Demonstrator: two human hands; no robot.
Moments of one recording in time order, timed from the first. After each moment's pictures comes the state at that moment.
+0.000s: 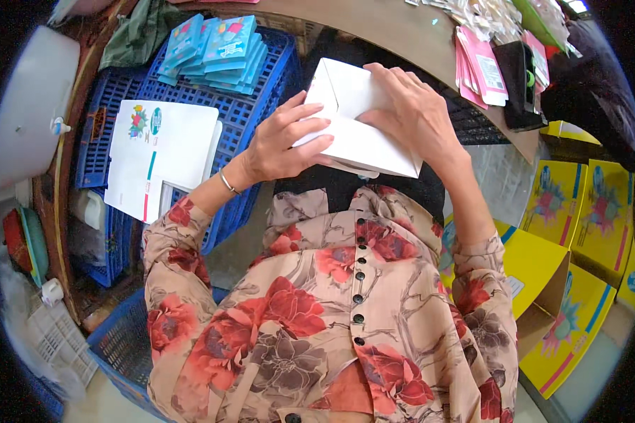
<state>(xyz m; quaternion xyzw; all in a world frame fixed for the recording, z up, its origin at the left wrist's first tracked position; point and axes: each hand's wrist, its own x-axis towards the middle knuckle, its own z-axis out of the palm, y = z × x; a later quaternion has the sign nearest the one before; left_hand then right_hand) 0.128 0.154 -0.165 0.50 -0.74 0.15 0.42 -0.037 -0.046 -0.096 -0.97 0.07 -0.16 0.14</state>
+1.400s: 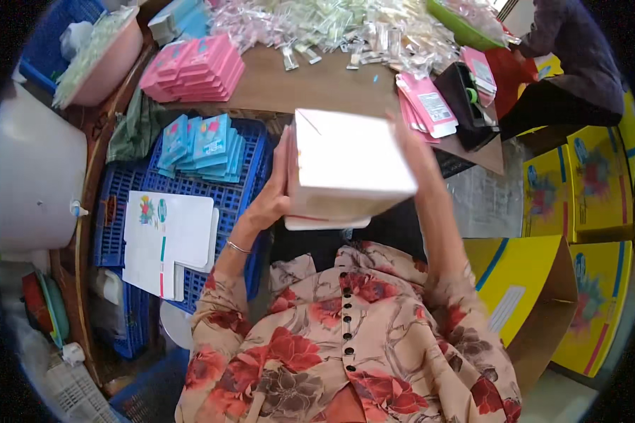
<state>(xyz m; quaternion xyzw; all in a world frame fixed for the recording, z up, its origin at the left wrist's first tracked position) 0.128 0.104 -0.141 0.52 -0.54 -0.34 0.57 -0.062 -0.097 -0.124 -0.56 0.33 -0.28 0.70</state>
